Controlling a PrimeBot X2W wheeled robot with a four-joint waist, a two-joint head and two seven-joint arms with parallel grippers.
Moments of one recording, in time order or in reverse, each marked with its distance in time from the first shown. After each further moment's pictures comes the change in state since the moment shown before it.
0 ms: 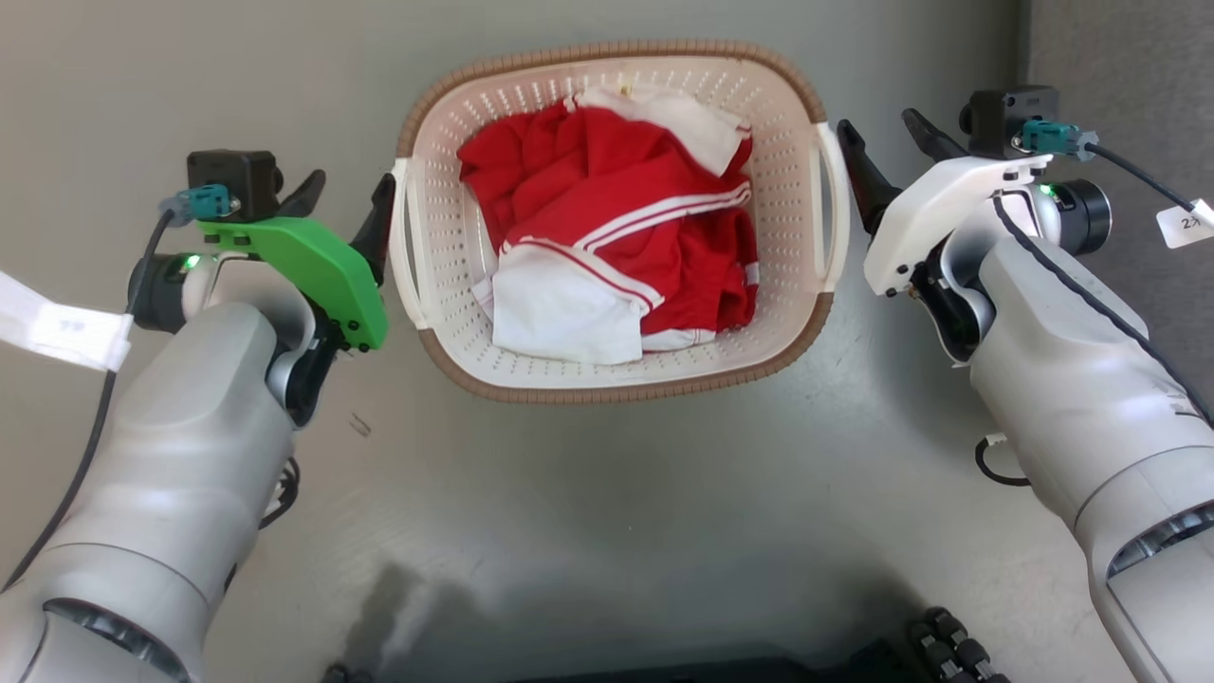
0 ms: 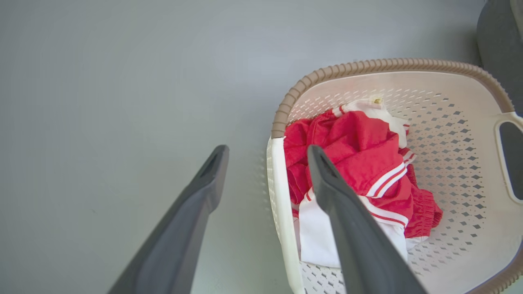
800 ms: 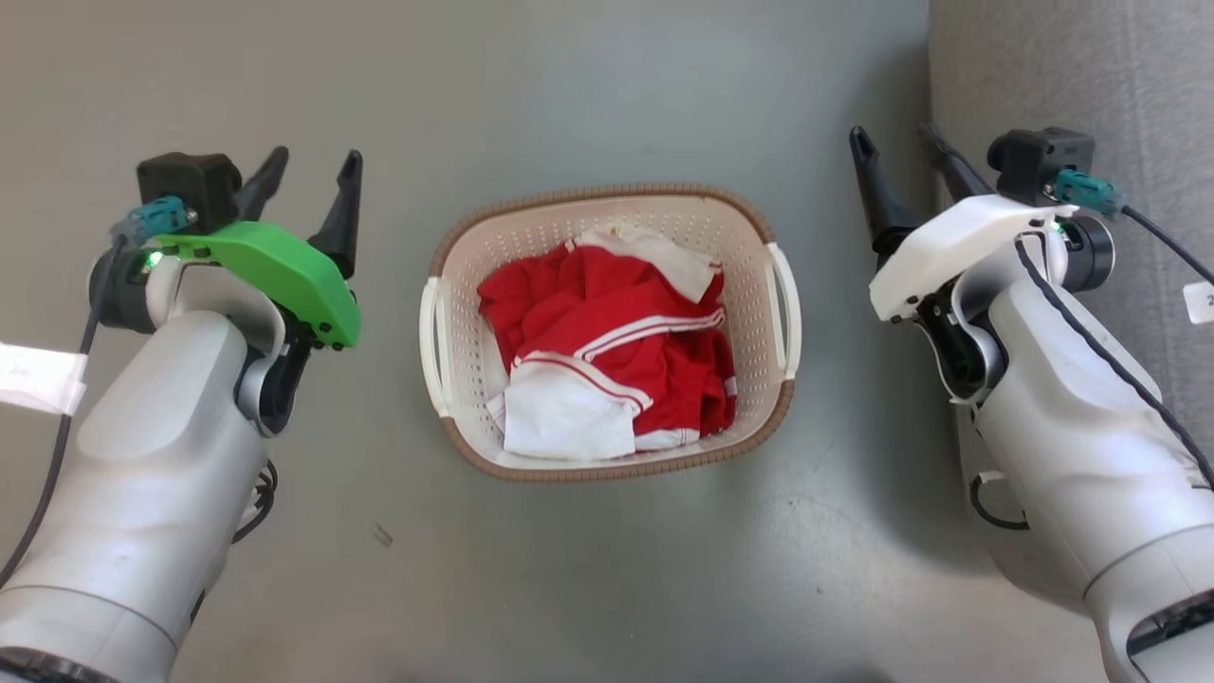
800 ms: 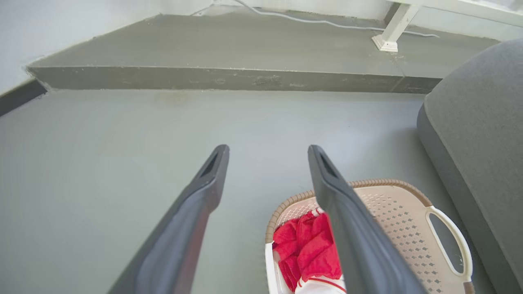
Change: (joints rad) left arm 0.092 0.083 0.151 -0.211 0.130 0.052 -0.036; right arm 0.195 -0.035 -0.131 -0.318 -0.017 -0.046 -0.013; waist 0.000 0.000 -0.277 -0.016
